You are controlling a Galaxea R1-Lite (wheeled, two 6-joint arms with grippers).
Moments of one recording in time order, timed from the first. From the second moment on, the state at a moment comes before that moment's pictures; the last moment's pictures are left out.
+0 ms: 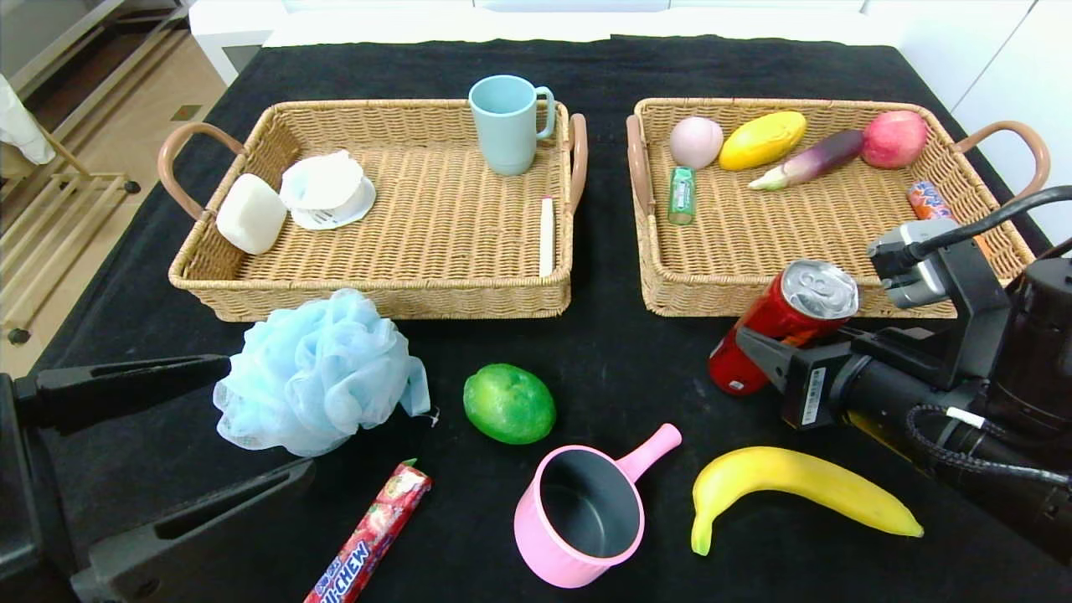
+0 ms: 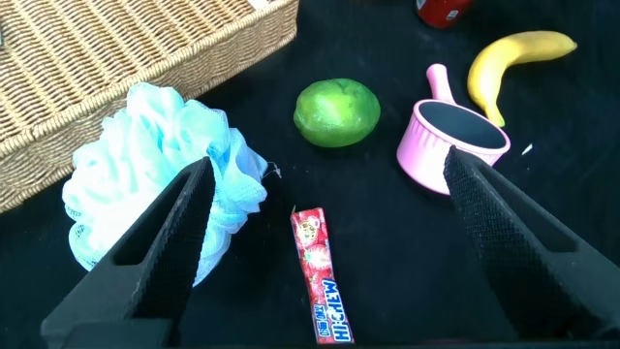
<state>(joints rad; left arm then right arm) -0.44 0.92 -0.67 -0.10 -0.20 0.18 0.65 1.50 -0.71 -0.63 -0.36 0.09</state>
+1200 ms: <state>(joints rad) -0.44 0.91 -0.67 -0.10 -0.20 0.19 0.64 1.46 -1.27 -0.21 -0.36 0.02</state>
